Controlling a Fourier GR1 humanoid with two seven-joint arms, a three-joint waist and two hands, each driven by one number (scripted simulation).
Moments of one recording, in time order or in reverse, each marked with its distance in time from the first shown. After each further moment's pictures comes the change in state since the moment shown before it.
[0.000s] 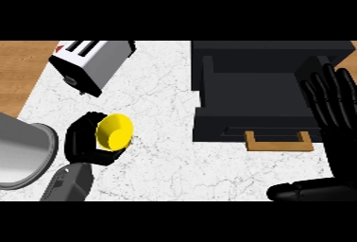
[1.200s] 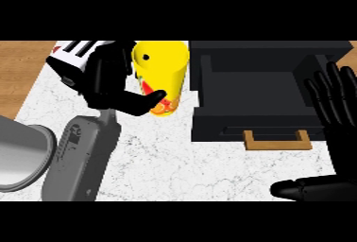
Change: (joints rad) left arm -0.310 -0.104 -0.157 -0.541 -0.021 0.324 0.653; right arm -0.007 -0.009 -0.022 0.012 -0.011 0.005 -0.002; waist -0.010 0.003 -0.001
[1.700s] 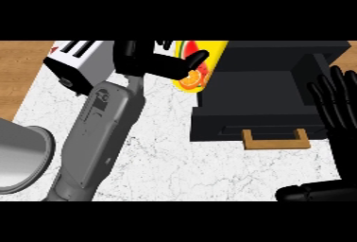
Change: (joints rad) left arm -0.293 -0.013 -0.029 0.217 -0.029 0.121 0.069; right arm 0.026 -0.008 -0.013 -0.012 -0.026 0.021 -0.006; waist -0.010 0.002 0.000
